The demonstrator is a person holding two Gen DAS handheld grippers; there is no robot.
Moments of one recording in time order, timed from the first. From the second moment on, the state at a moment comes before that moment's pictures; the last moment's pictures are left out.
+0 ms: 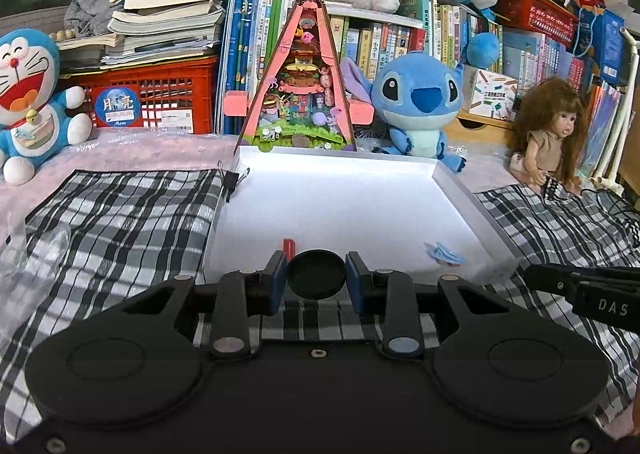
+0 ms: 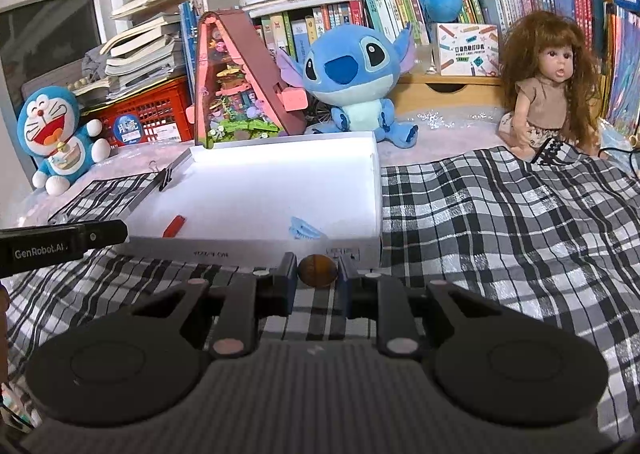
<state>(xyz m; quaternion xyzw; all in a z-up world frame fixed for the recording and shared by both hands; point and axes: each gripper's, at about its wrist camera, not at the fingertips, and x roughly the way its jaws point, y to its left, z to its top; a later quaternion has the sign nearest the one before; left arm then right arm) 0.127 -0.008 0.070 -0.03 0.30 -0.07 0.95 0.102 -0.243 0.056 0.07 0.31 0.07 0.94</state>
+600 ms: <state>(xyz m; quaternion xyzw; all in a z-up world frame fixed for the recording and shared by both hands) 0.220 -0.003 0.060 -0.06 0.34 -0.05 0.94 0.188 -0.241 0.057 0.11 0.38 0.07 0.92</state>
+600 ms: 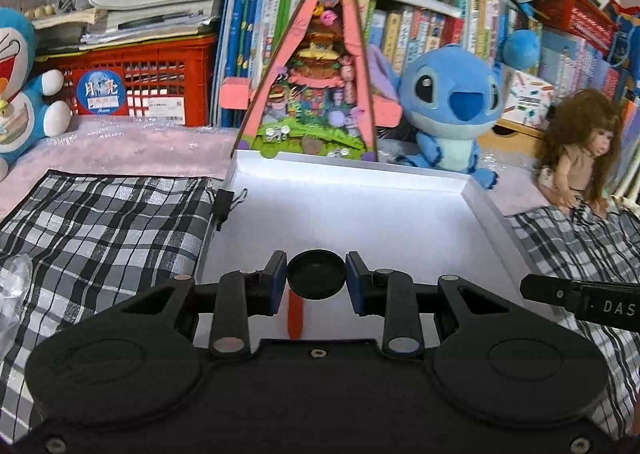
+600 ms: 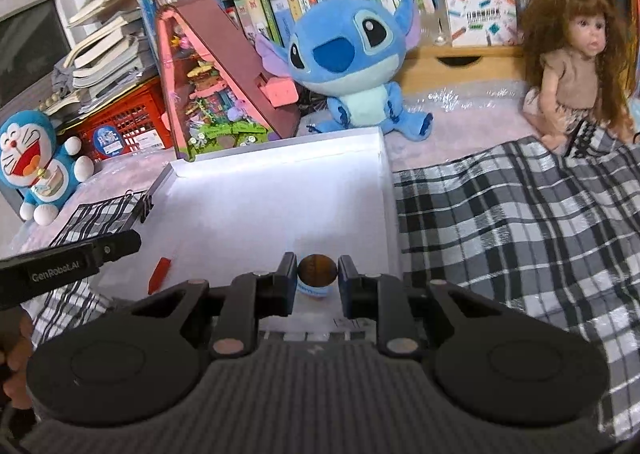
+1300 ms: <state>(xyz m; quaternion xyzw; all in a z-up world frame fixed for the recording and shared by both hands) 0.257 -0.010 0.025 -0.03 0.36 -0.03 0.93 0.242 -0.218 0.028 0.09 0.42 0.05 0.90</state>
